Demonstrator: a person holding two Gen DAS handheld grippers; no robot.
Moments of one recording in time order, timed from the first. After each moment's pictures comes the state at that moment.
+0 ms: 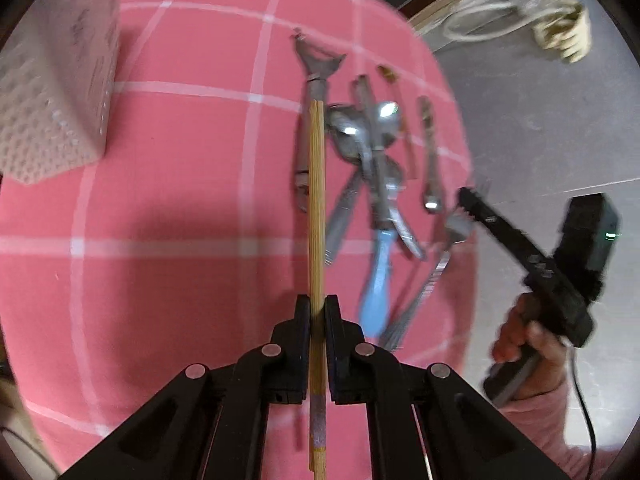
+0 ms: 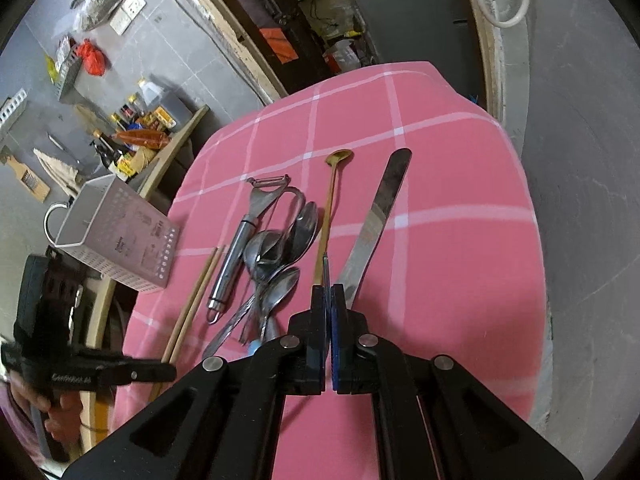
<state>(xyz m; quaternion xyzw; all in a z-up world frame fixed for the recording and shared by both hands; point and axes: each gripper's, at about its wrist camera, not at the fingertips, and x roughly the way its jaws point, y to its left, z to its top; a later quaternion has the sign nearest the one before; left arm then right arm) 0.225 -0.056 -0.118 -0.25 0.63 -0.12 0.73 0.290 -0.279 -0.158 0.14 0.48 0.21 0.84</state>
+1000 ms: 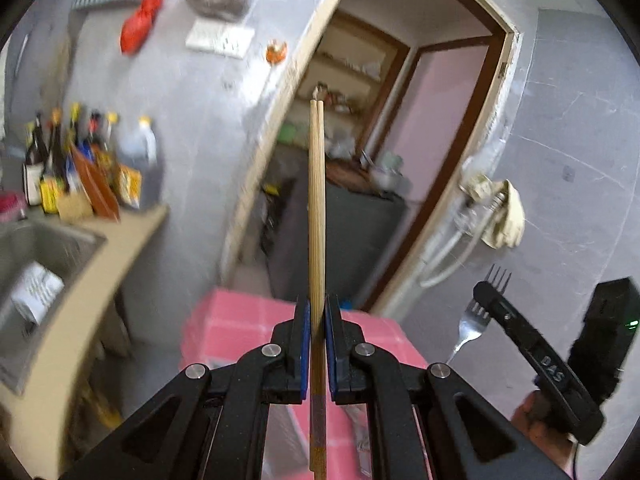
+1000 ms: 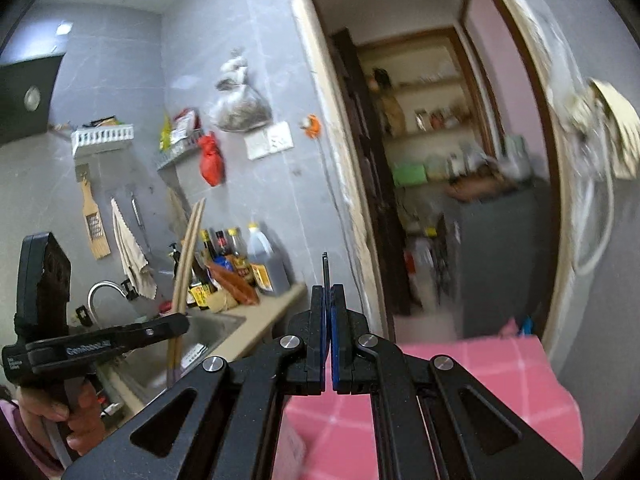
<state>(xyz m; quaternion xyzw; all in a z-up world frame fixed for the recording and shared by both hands) 0.235 0.113 0.092 -0.18 0.22 -0.02 0.96 0.290 -0.109 0.080 0.07 0.12 0.28 0.95</state>
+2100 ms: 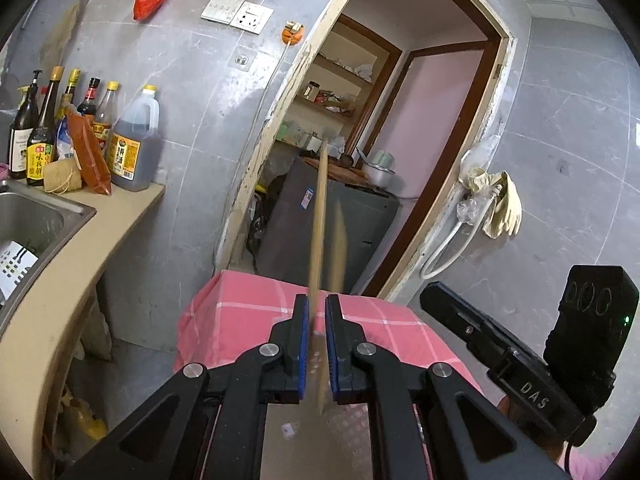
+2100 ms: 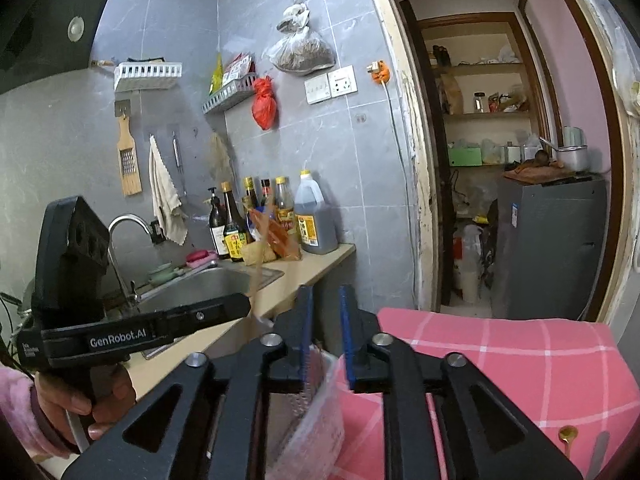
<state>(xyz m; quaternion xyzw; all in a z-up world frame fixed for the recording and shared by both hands) 0.237 0.152 -0.011 -0.20 0.20 -0.06 0.96 0.291 -0.041 -0.007 0.04 0.15 0.36 0.92</state>
